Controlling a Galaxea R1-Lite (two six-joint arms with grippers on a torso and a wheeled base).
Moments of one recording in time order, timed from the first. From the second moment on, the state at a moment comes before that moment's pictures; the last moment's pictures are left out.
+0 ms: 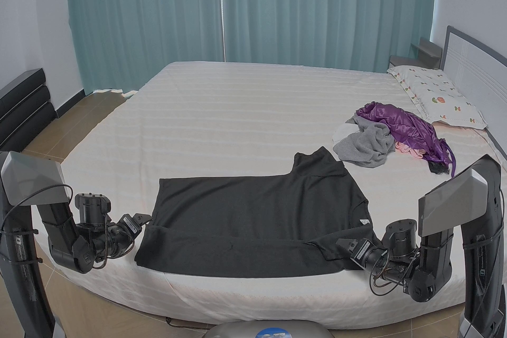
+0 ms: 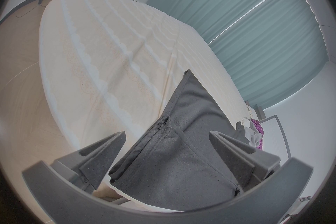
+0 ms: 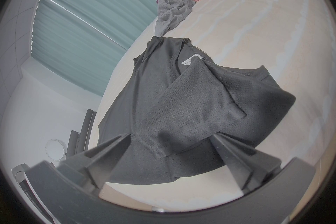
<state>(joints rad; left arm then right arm) 0.01 2.27 -0.46 -1.14 -0.14 -0.82 0.37 2.44 -0.30 -1.52 -0.02 0.95</state>
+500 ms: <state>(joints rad) 0.01 2.27 -0.46 -1.14 -0.14 -0.82 0.37 2.45 -0.30 -1.52 -0.05 0.94</state>
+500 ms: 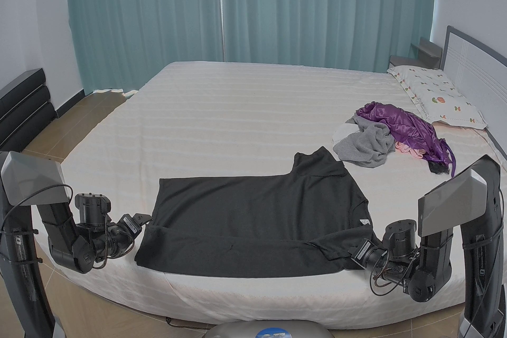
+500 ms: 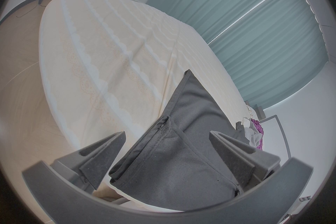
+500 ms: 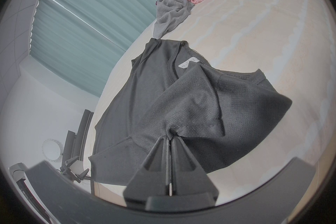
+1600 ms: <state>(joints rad) 0.01 2.27 -0.46 -1.14 -0.13 -0.82 0.40 2.34 -0.17 -1.52 -0.05 0.91</state>
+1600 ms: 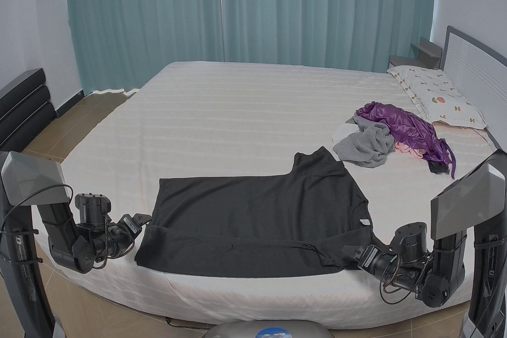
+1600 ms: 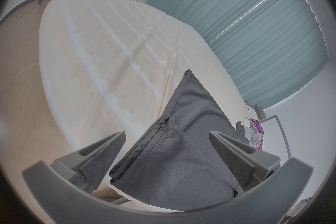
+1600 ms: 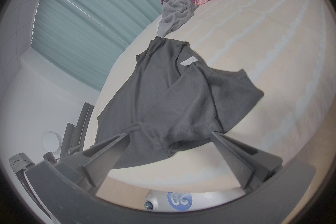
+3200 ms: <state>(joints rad) 0.02 2.26 -0.46 -1.14 -0.13 -0.84 0.26 2.38 -0.21 -1.53 -0.02 0.87</state>
